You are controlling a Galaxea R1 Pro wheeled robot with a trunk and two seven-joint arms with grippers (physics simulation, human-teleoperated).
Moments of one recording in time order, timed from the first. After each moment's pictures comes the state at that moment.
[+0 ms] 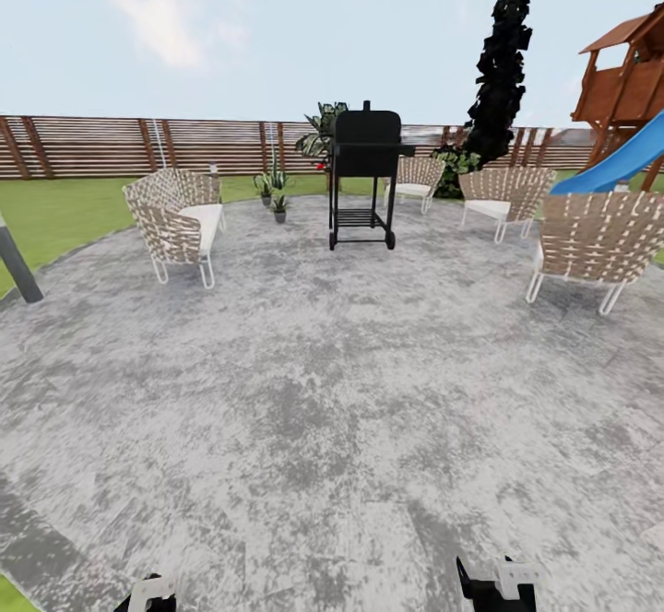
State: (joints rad) left arm -0.28 0.11 0.11 -0.28 0.02 -0.40 -0.01; right arm -0.36 -0.10 -0.09 -0.14 0.06 -0.64 0.05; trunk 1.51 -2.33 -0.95
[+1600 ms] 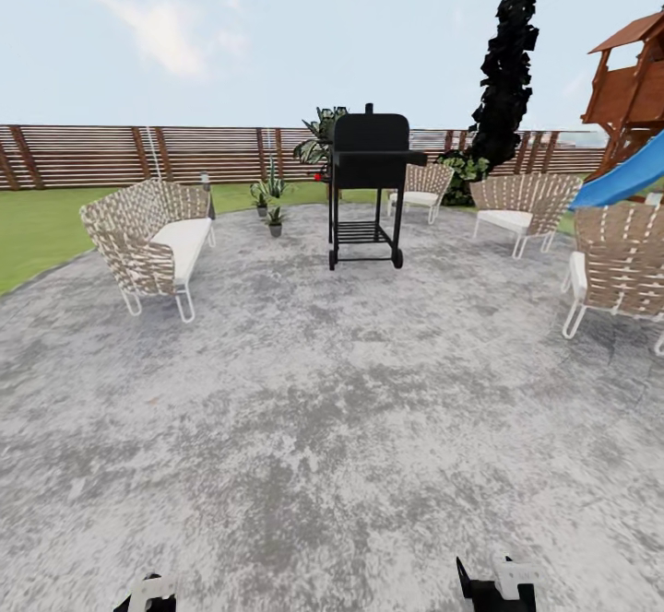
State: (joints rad) left arm -0.28 0.11 0.11 -0.28 0.02 -0.40 -0.01; right arm -0.36 -0.10 -0.09 -0.14 0.06 -0.64 0.05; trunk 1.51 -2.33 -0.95
